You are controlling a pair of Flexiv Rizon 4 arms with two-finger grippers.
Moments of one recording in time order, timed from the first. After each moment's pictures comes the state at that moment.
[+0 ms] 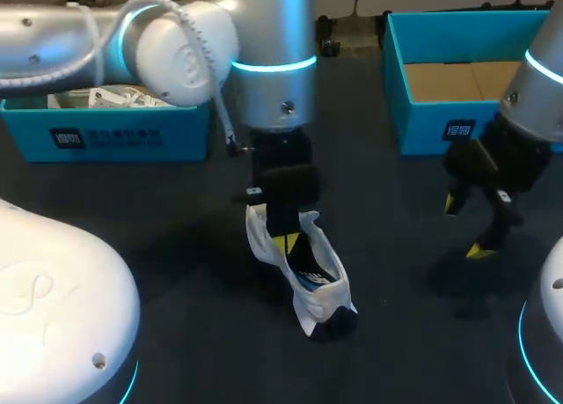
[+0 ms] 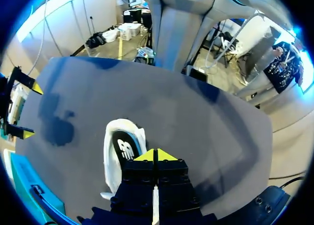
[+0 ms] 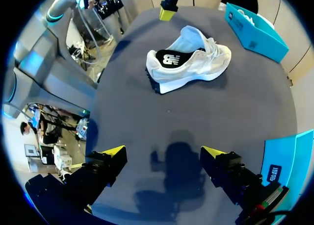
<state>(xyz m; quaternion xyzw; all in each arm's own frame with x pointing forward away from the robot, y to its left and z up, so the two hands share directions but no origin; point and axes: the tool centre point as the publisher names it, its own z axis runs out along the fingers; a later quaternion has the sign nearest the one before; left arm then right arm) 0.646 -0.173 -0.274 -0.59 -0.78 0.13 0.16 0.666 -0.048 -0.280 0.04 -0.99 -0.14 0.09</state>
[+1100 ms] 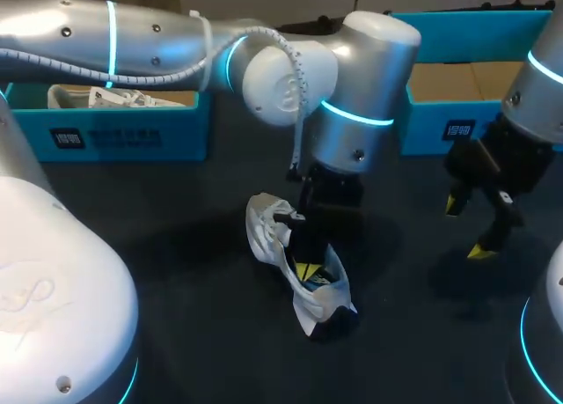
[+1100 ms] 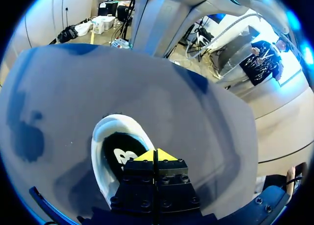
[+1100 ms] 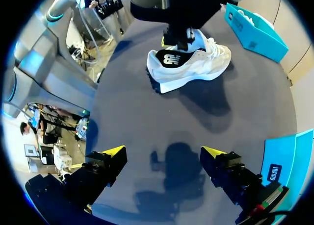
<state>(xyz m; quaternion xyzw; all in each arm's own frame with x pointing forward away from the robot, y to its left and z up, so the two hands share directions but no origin) 0.640 -0.198 -0.340 -0.62 -0.74 0.03 0.25 0.665 -0.048 -0.280 0.04 -0.99 -0.14 0.09</state>
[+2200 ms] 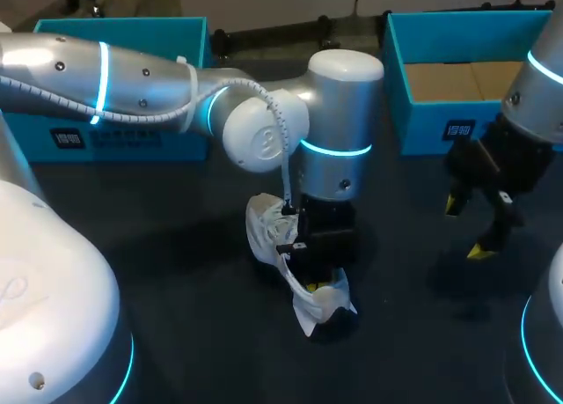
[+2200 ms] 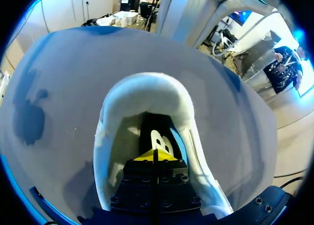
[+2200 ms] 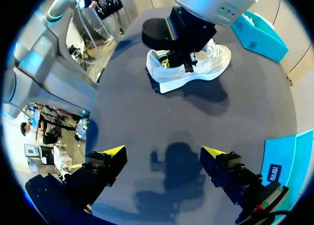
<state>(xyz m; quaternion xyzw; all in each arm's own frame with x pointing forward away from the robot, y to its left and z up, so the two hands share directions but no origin) 0.643 -0.218 -0.404 -0.58 -0.79 0.08 0.19 0.665 -0.048 -0.280 0.04 -0.99 -0.14 0.08</state>
